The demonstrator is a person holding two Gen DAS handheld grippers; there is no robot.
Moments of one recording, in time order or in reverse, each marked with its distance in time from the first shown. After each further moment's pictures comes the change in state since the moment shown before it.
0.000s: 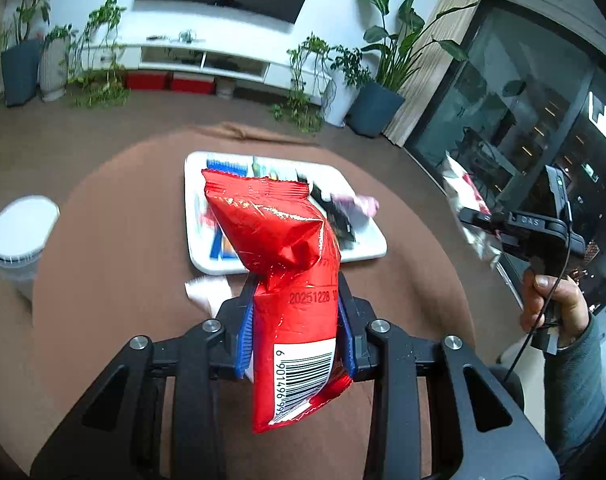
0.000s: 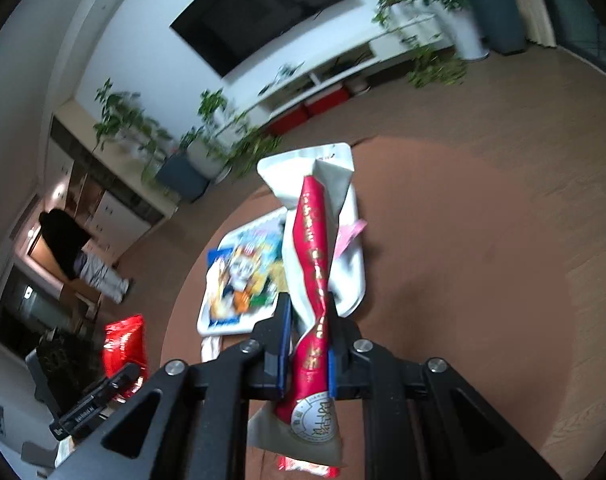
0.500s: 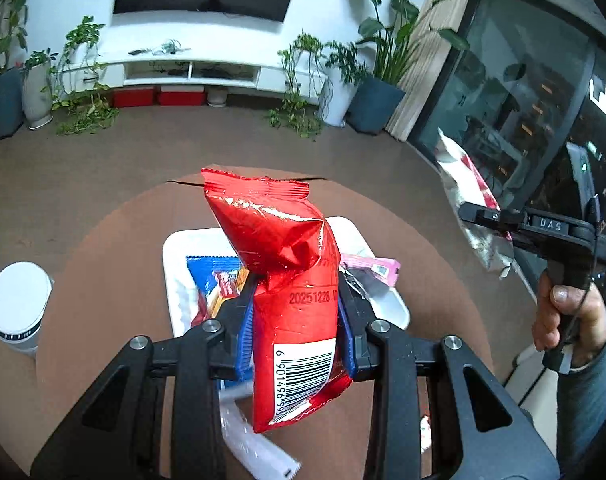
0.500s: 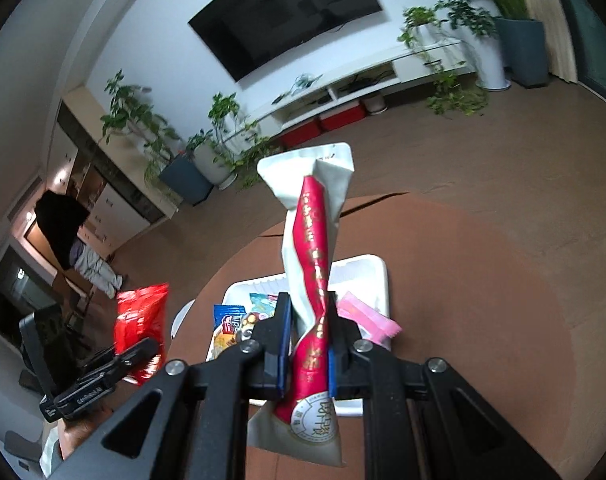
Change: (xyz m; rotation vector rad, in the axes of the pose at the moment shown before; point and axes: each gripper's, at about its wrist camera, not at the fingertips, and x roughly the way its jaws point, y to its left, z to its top) left arm 0.067 0.002 0.102 0.075 0.041 0.022; right arm 0.055 0.041 0.074 -0.101 -0.002 0.002
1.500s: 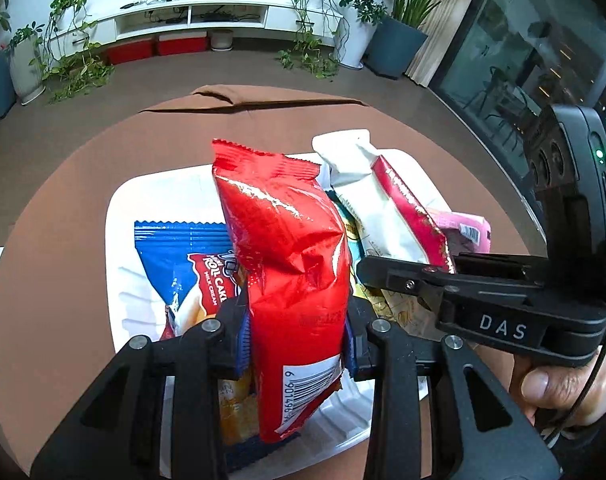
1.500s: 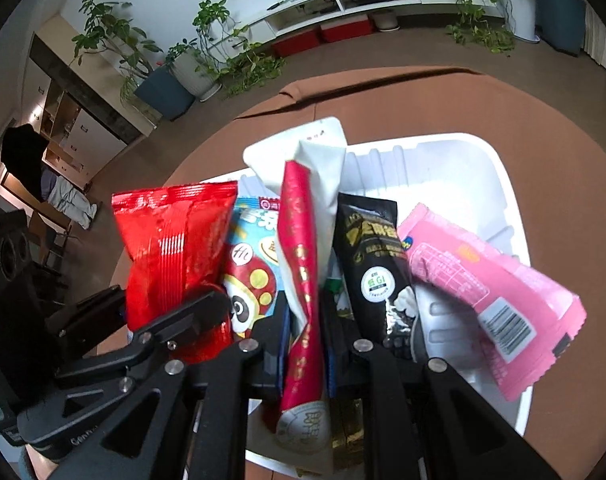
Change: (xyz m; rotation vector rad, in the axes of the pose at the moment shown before) left arm 0.184 0.026 -0.005 0.010 0.199 0.059; right arm 0.172 0.015 -0.047 -0.043 0.298 -0.067
